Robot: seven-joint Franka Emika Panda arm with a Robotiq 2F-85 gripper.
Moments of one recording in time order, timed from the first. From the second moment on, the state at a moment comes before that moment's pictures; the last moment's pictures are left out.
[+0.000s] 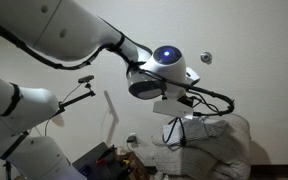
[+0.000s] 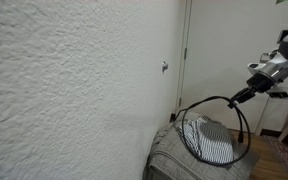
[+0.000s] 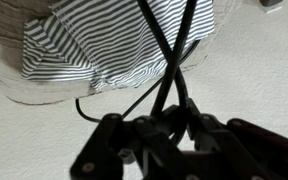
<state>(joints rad) -1.61 0.80 1.12 -2.38 0.10 2.80 -1.12</state>
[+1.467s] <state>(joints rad) -1.75 0.97 1.26 -2.46 -0.01 2.88 -1.07</state>
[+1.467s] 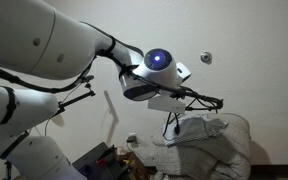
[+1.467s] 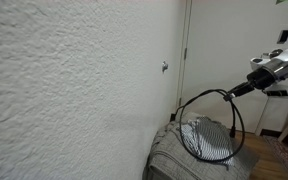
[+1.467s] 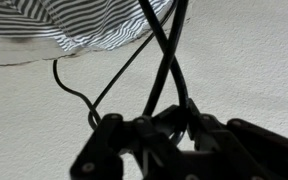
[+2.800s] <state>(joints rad) -1.78 1.10 1.19 -2.37 0.04 2.80 -1.03</state>
